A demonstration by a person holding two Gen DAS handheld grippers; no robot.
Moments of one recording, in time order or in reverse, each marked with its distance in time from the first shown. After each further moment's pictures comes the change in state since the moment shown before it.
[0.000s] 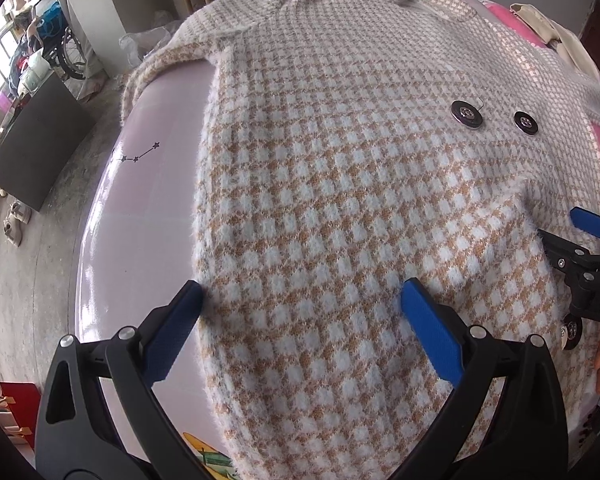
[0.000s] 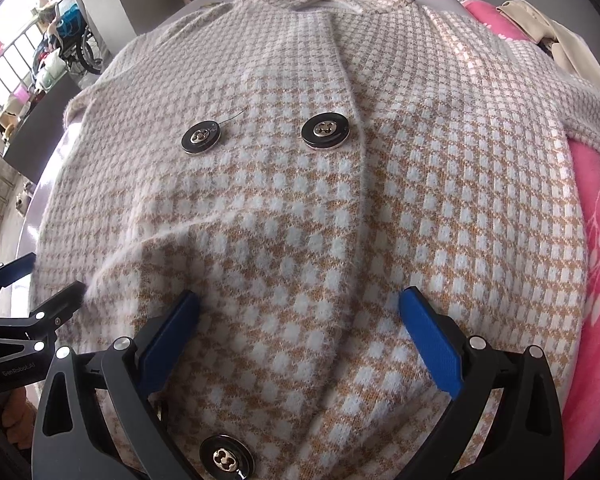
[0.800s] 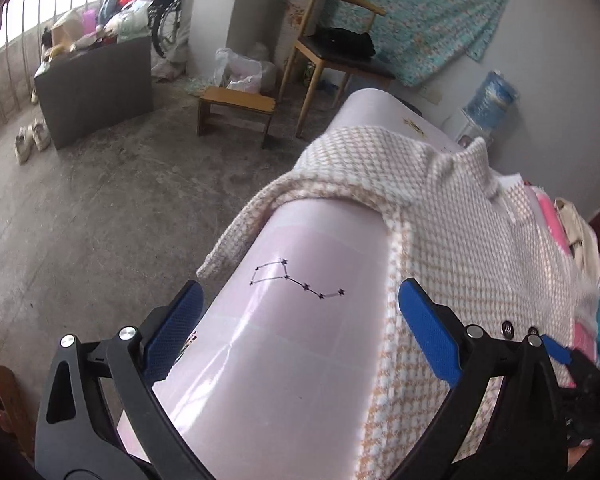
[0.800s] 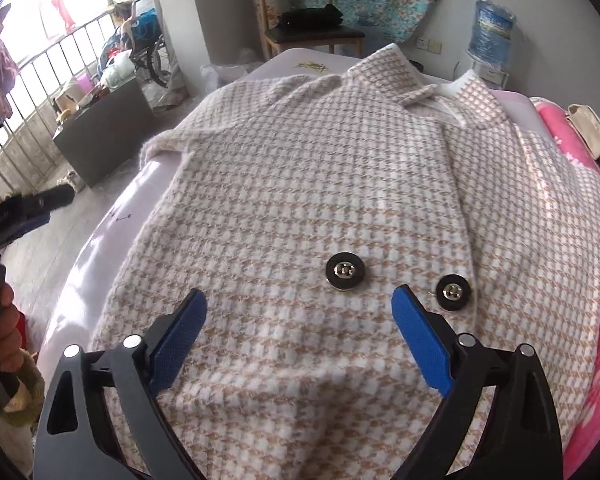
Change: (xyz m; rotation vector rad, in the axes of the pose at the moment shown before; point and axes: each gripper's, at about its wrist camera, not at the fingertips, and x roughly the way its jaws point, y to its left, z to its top) left arm -0.042 0.178 0.038 -0.501 -0.294 -0.104; right arm -0.024 0.077 0.055 -0.211 -0.174 0.114
